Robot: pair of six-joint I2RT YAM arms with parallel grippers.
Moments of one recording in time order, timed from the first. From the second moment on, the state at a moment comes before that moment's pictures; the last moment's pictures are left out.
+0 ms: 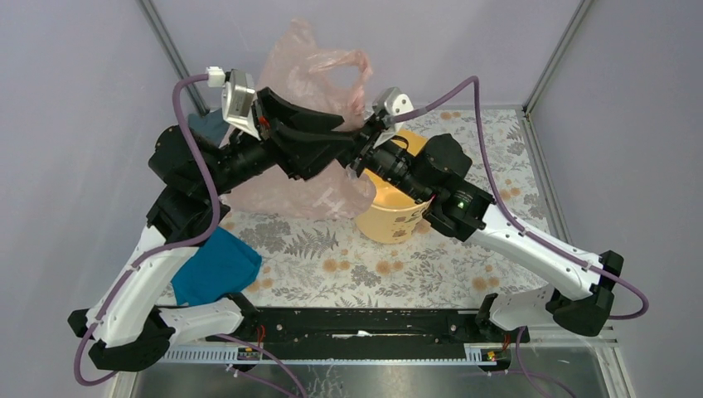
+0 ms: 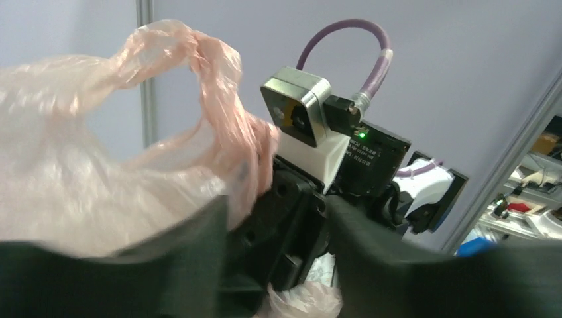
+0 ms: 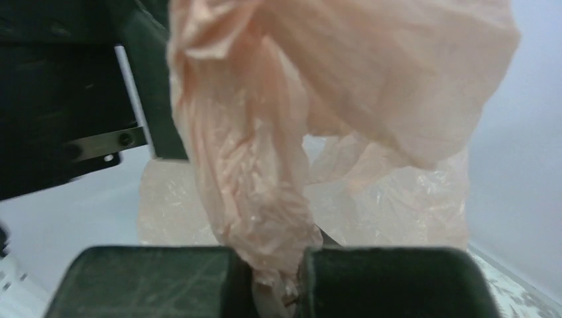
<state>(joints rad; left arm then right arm) -0.74 1.07 1.58 -0.13 0.45 -0.37 1.03 1.33 1.44 0.17 -0.04 0.07</state>
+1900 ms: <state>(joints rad) -0.71 1.42 1.36 -0.16 0.21 -0.52 0.75 1.11 1.28 -0.22 0.27 0.19</state>
